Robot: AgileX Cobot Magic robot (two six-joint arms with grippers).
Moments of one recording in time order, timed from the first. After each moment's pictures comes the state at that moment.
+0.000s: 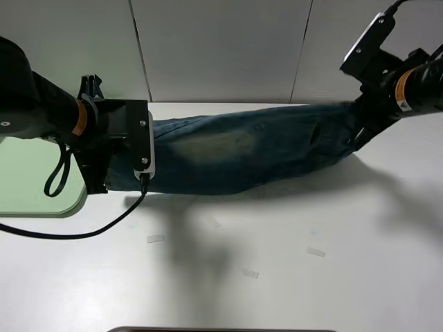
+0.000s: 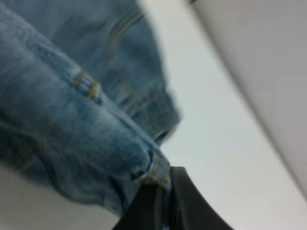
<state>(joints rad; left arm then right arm) -0.59 1.51 -0.76 0.79 0.28 0.26 0.27 1.49 -0.78 -1.04 0.17 0.25</state>
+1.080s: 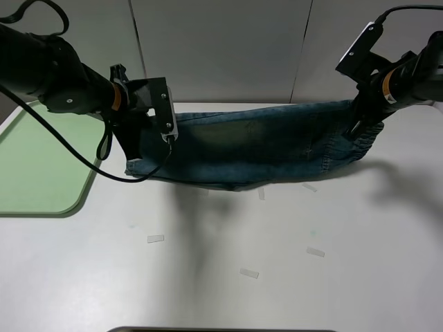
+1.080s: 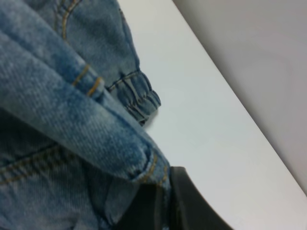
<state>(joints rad) -0.44 1.83 -1.00 0.80 0.04 0.26 0.17 1.70 -0.92 -1.11 0.16 0.28</state>
